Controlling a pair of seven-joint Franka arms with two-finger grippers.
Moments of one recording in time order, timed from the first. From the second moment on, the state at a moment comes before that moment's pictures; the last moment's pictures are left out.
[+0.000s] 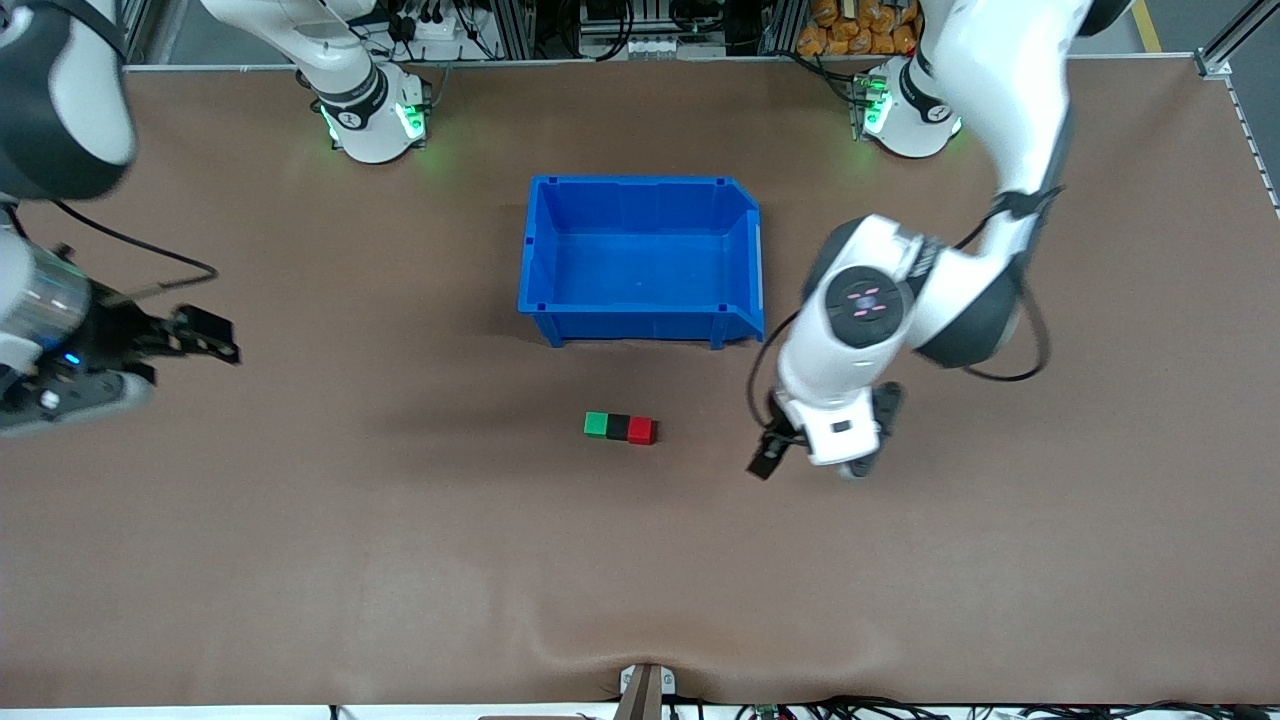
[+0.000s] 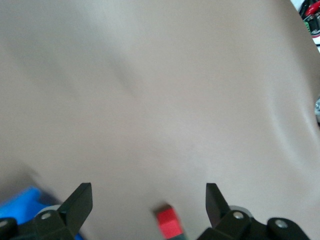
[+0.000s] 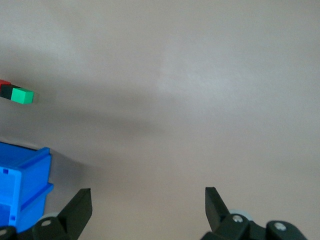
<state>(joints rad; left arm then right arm) -0.37 0.57 -0.14 -1.33 0.10 1.96 -1.45 0.09 0.26 -0.06 -1.32 0.06 1.52 -0.16</state>
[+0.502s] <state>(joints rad) -0.19 0.40 -0.14 -1.36 0.10 1.70 -0.86 0.09 0.07 -0.06 -1.48 0.06 1.48 -0.08</state>
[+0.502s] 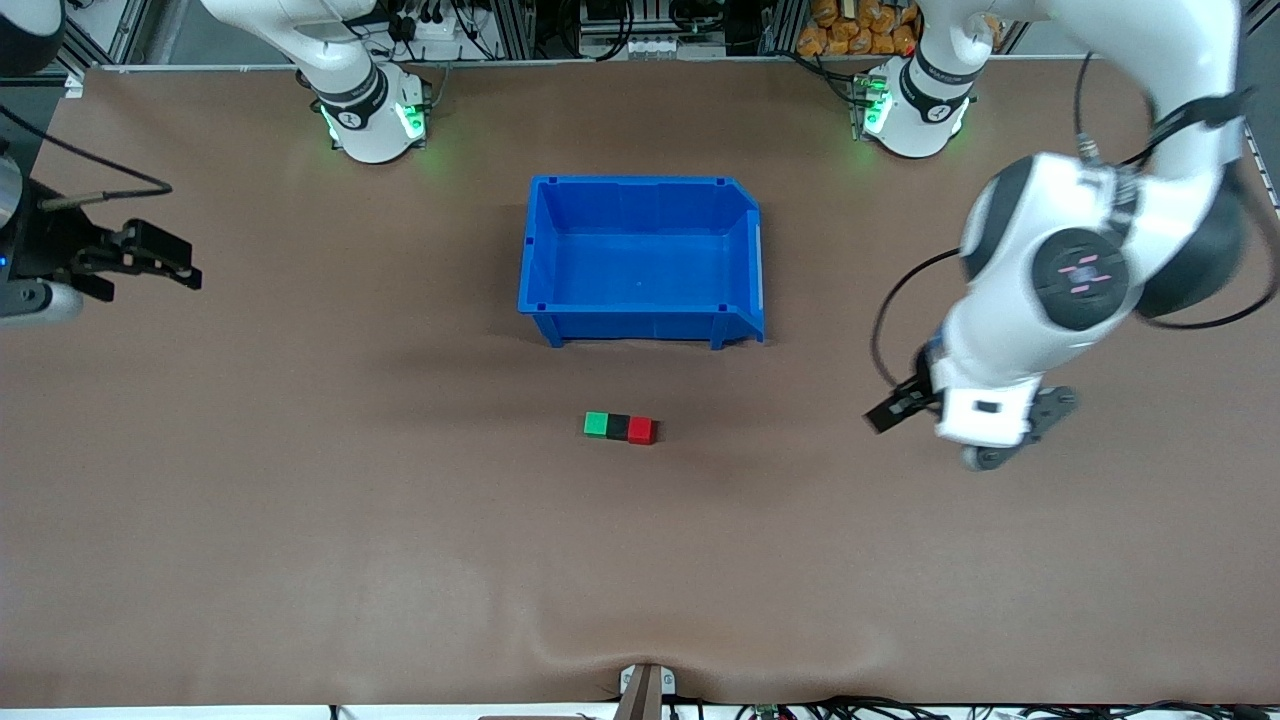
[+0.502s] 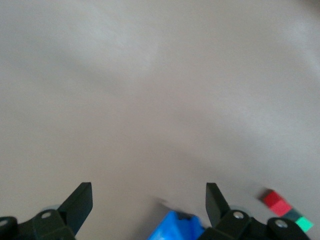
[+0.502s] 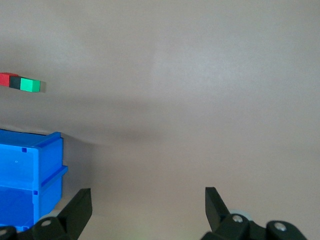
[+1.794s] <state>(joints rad) -0.10 -0.16 -0.04 -1.73 0.05 1.53 -0.16 0.09 0.01 -0.07 -1.58 0.02 1.47 0.02</state>
